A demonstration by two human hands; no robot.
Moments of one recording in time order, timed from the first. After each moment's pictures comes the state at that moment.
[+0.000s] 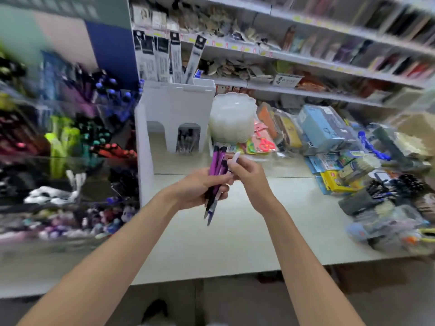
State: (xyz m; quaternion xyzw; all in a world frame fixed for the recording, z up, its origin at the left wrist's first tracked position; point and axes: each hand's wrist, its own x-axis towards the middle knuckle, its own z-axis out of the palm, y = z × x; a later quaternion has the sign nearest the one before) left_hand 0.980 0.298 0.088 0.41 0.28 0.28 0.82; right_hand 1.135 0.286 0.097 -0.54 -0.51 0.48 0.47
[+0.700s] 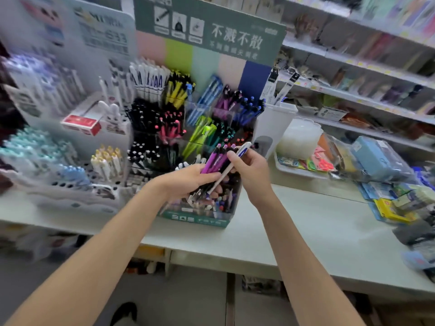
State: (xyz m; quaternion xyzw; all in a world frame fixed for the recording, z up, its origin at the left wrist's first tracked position) left_hand 0.719 0.202 0.129 0.54 0.44 0.26 0.67; right_hand 0.894 0.222 0.132 -0.48 -0.57 0.45 0.50
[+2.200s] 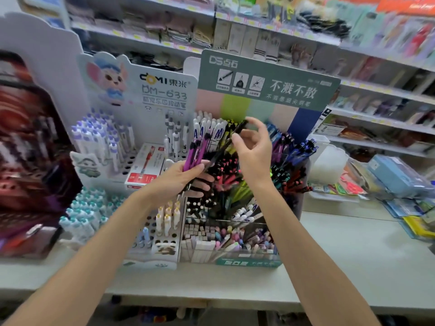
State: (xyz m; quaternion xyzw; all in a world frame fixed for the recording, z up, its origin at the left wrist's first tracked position) left_hand 0.523 0.265 0.165 0.52 0.41 0.39 0.64; right_hand 0.704 0.295 0.201 -0.48 -0.60 0.24 0.60
